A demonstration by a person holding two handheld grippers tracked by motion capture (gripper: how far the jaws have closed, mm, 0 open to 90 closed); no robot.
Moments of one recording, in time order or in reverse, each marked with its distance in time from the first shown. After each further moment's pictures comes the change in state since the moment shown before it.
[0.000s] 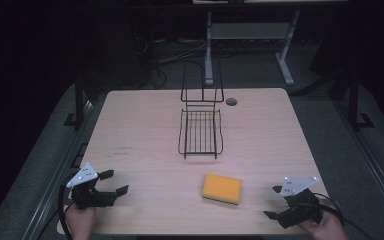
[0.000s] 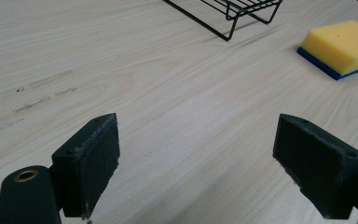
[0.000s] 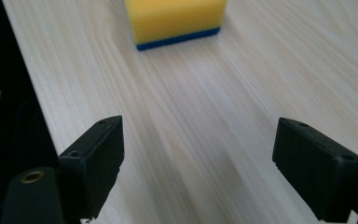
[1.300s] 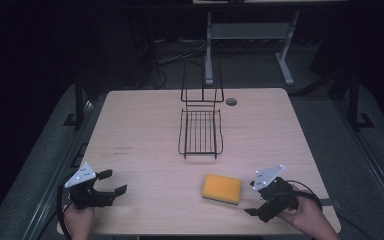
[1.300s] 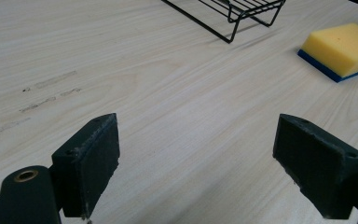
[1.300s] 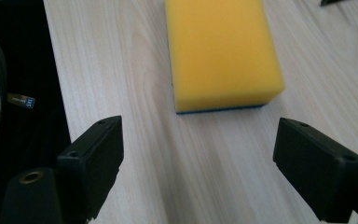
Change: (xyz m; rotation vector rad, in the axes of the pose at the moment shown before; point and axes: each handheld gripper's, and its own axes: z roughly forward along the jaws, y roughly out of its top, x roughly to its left) left arm 0.001 0.000 -0.003 -0.007 0.004 0.004; right arm 0.011 0.062 0.023 0.084 0.113 -0.147
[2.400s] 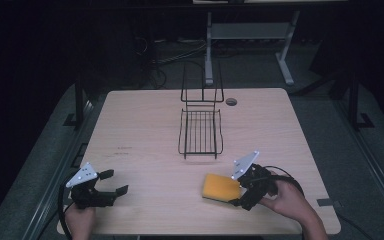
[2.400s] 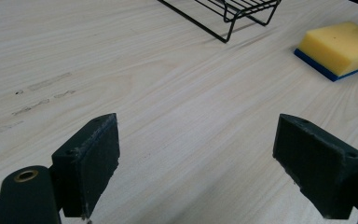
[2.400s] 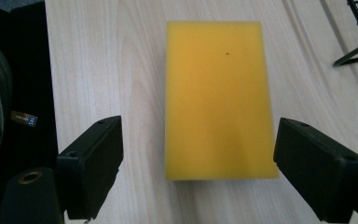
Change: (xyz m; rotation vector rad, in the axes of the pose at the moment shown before) left arm -0.002 0.001 0.002 0.003 -0.010 0.005; right arm -0.013 0.053 0.020 0.040 0.065 -0.088
